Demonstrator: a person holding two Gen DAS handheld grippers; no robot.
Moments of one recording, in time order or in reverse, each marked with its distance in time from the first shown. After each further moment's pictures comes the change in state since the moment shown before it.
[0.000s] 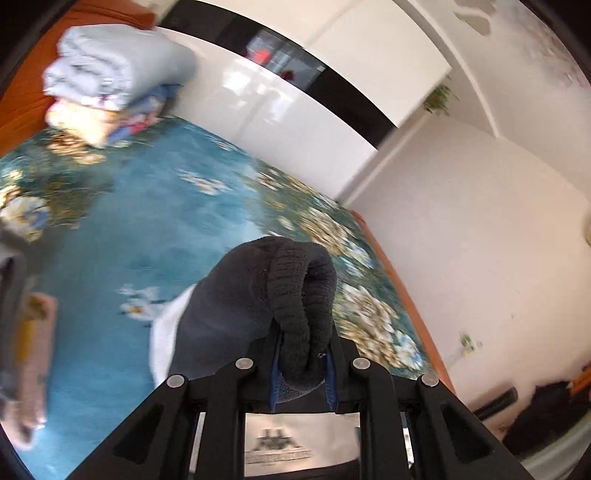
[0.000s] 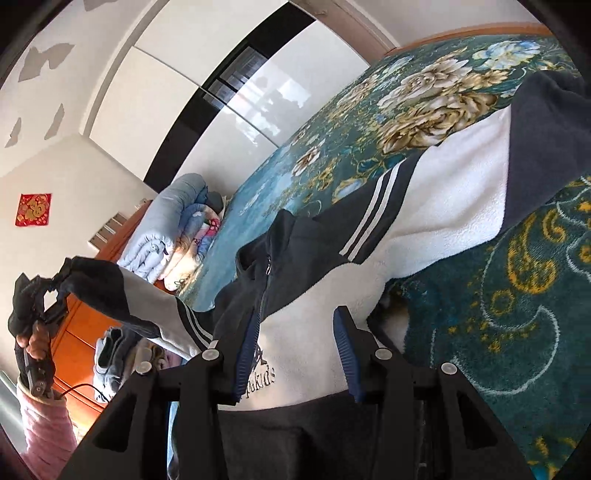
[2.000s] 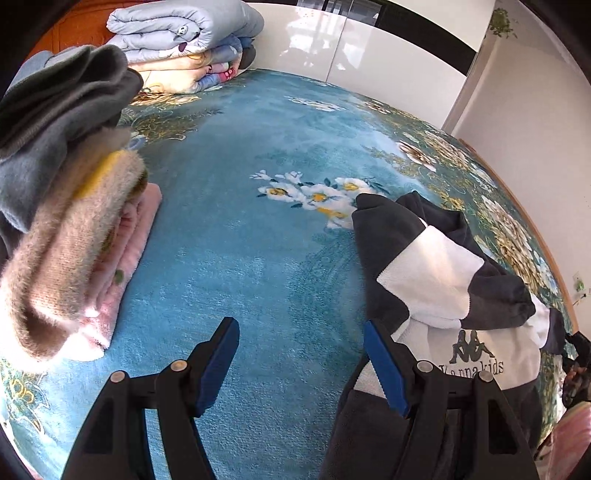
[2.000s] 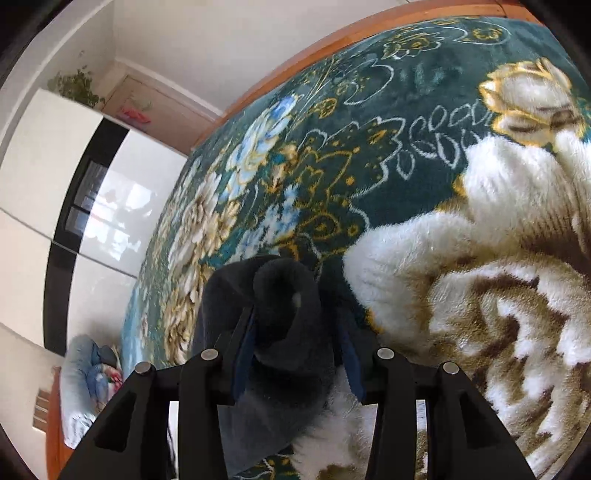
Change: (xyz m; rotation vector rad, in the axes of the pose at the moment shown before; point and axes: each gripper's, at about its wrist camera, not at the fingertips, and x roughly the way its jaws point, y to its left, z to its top) left arm 0.008 0.151 -0.177 0.024 0.125 0.493; right arm -0.079 -0.228 0.172 0.413 -0.230 -0.470
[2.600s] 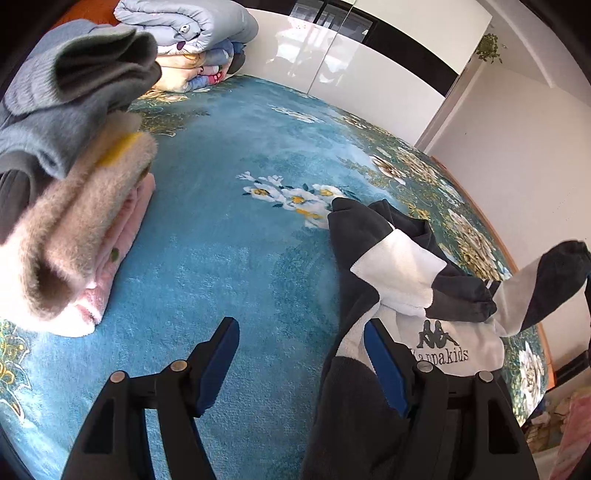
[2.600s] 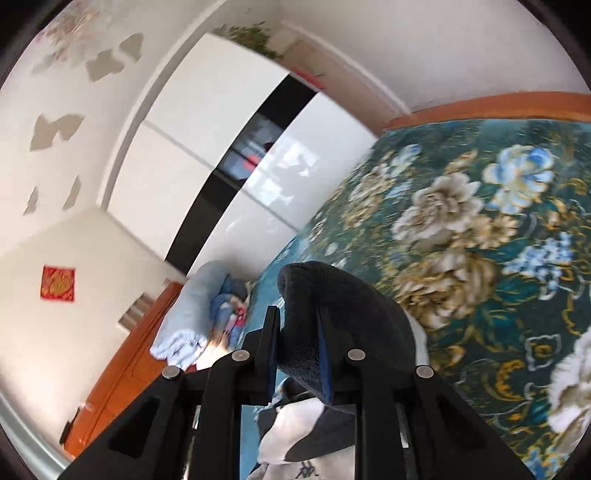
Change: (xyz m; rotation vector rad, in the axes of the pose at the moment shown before) left arm -0.031 0.034 -0.029 -0.058 -0.048 -0.159; right arm -0.125 0.251 -0.078 -0.324 0.116 0.610
